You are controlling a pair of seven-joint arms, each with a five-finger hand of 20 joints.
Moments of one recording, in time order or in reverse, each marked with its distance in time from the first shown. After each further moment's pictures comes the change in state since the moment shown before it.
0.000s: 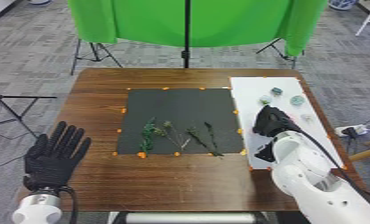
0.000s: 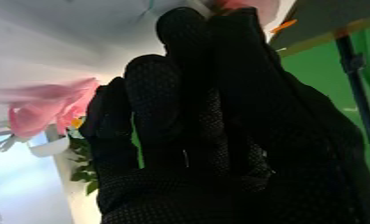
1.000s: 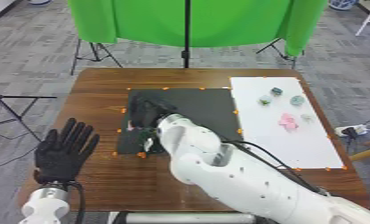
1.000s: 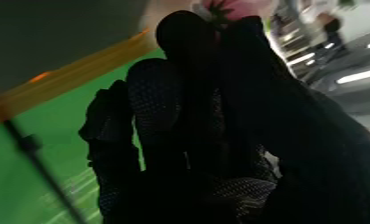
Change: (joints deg) left arm -3.1 2.3 3.4 0.6 -0.1 0.9 0.2; right arm 34.9 -22.6 -41.5 11.0 8.1 1.8 -7.1
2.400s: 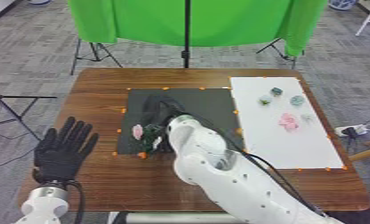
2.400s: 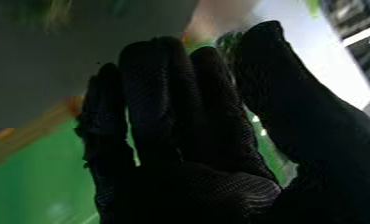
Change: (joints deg) left arm 0.0 -1.2 -1.0 -0.1 -0.9 0.5 -0.4; right arm -10.1 -0.6 12.4 -4.2 -2.5 -3.0 6.9
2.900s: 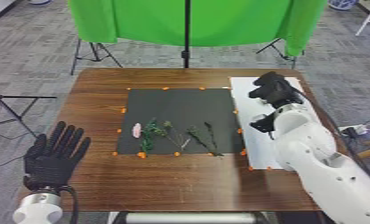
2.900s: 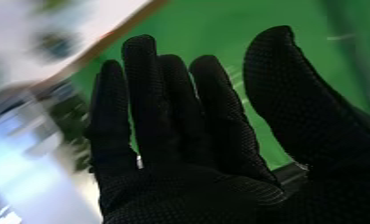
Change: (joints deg) left arm 2.7 -0.9 -1.9 -0.8 0.0 -0.2 1.5; right arm -15.8 26.0 27.8 -8.0 2.6 10.9 0.6
